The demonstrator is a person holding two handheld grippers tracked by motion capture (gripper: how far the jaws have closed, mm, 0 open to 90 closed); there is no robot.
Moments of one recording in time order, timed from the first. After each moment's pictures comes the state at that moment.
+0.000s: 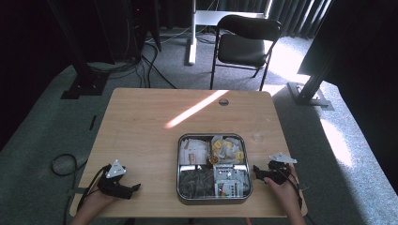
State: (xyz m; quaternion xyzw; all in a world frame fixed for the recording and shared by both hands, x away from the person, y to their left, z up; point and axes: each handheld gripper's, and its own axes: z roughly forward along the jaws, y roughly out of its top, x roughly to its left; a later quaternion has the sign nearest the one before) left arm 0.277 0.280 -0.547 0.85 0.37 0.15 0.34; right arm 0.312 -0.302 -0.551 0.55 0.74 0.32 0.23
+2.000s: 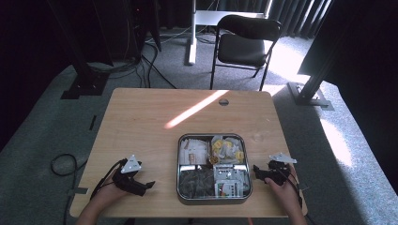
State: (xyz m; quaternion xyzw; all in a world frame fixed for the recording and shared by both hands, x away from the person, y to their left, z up) left arm 0.291 0.230 -0.526 0.87 0.31 0.13 0.36; right arm 0.312 -0.301 -0.551 0.55 0.73 0.32 0.23
